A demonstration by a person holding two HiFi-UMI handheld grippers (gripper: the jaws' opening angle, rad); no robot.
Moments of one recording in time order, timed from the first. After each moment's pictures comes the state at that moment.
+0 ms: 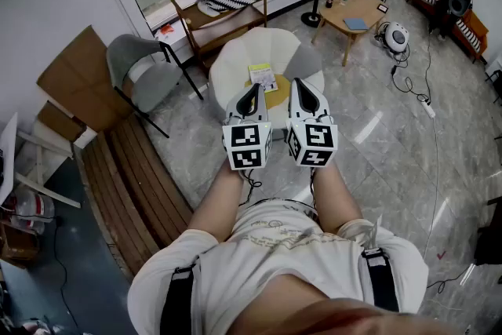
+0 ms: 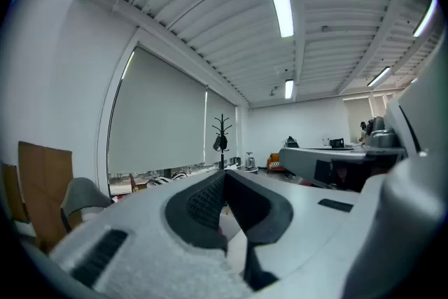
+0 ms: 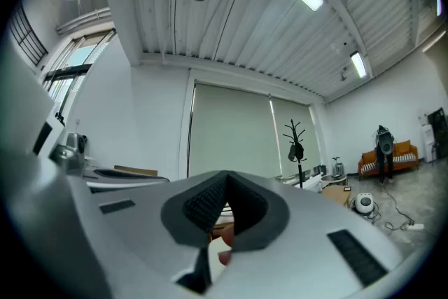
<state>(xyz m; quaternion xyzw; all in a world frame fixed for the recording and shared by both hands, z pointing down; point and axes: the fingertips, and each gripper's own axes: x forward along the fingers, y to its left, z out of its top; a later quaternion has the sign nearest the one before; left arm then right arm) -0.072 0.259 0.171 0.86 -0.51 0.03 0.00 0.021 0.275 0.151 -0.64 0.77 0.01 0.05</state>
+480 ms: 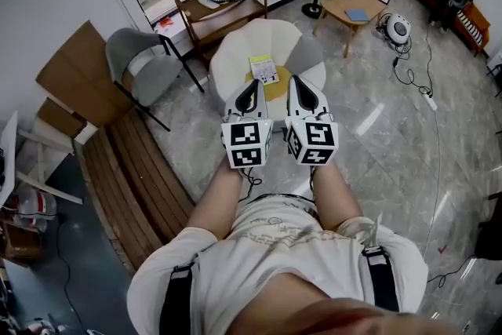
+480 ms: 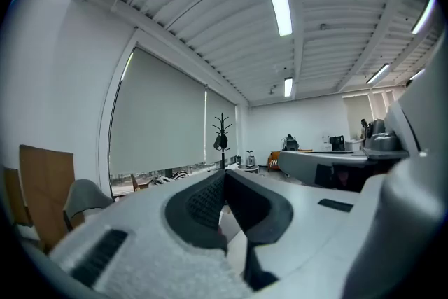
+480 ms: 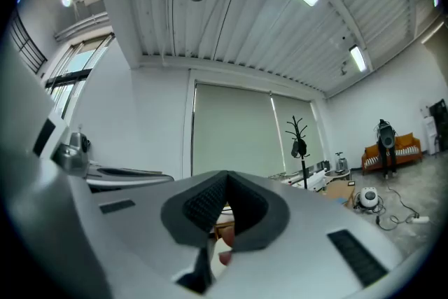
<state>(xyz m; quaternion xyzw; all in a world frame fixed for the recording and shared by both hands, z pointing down) -0.078 0.260 0.173 0.86 -0.52 0.03 -0.01 0.011 0.277 0.159 -0.63 0.78 0.00 0.06</state>
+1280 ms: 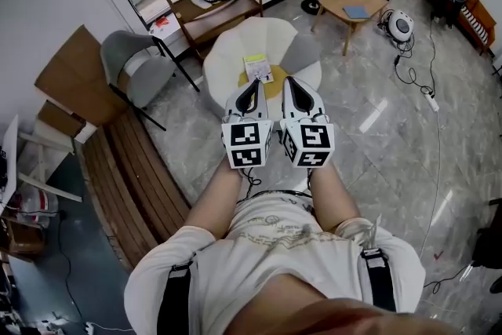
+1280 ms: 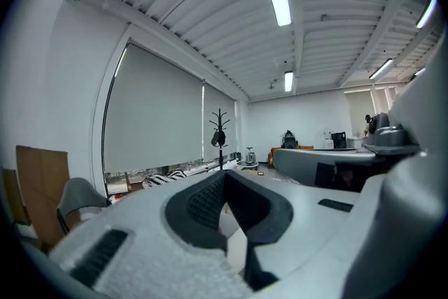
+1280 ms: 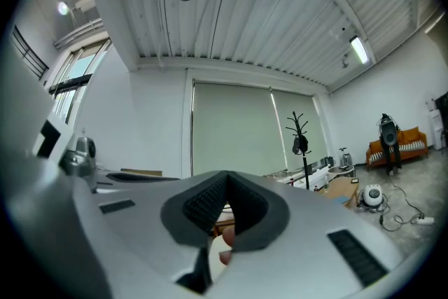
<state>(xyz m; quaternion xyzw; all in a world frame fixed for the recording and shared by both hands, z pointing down) 0.008 0.231 0.179 0.85 -0.52 0.05 0.00 0.081 0.250 0.161 -0.61 0.79 -0.02 0.06</state>
